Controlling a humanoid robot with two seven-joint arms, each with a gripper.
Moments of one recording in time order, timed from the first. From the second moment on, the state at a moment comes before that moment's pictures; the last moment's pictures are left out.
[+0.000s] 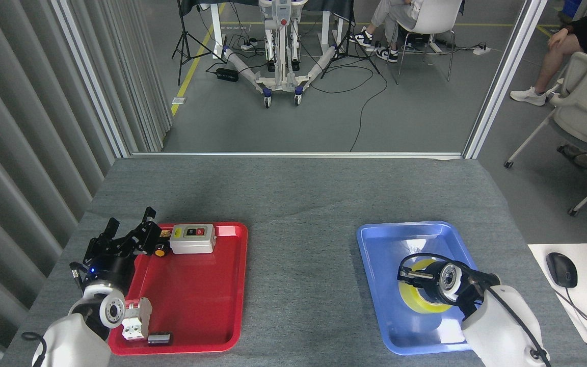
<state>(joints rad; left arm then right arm) -0.35 0.24 -0.02 -1.11 -0.91 -0.17 0.21 -0.45 -0.27 0.30 -1.26 0.87 0.37 0.99</state>
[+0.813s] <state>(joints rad) -0.17 0.26 0.02 -1.36 -1.37 -0.15 0.12 -0.56 -0.25 0.34 -1.07 0.87 0.30 0.90</state>
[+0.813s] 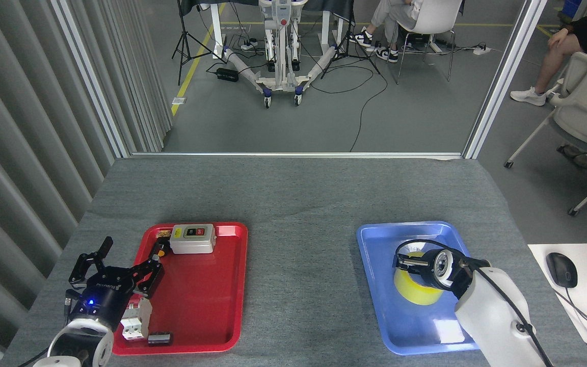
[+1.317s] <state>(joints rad) -0.13 0.26 0.03 -1.43 -1.35 -0.17 0.04 -0.53 -0.25 0.33 -1.12 0.89 0.21 0.70</state>
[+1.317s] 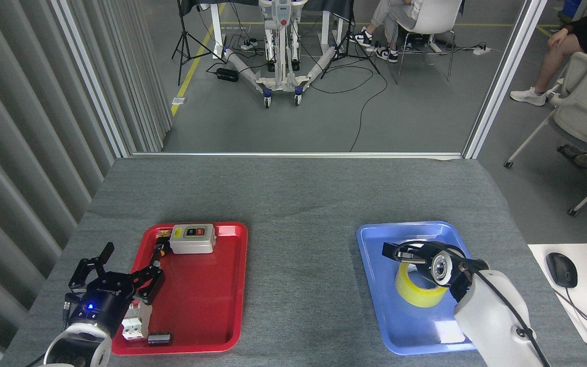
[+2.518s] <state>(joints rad) -0.13 0.30 0.07 -1.41 -1.26 -0.14 0.14 -0.04 -0.01 -0.20 -1.41 1.55 -0.19 -0.20</state>
